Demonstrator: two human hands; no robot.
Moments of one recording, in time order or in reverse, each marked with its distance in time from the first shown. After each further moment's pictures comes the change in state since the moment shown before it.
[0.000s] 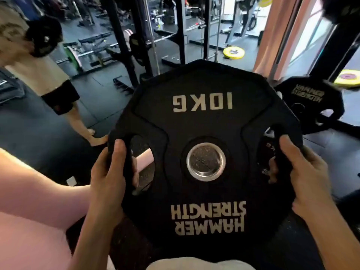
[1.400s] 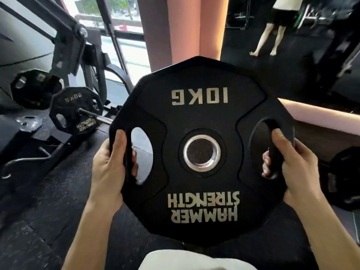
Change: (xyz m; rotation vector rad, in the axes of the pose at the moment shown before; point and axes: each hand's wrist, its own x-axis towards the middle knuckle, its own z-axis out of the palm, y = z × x) left_hand -0.904 0.028 0.326 -0.054 1.231 -0.060; right_hand -0.236 -0.088 -0.569 -0.151 -1.173 0.263
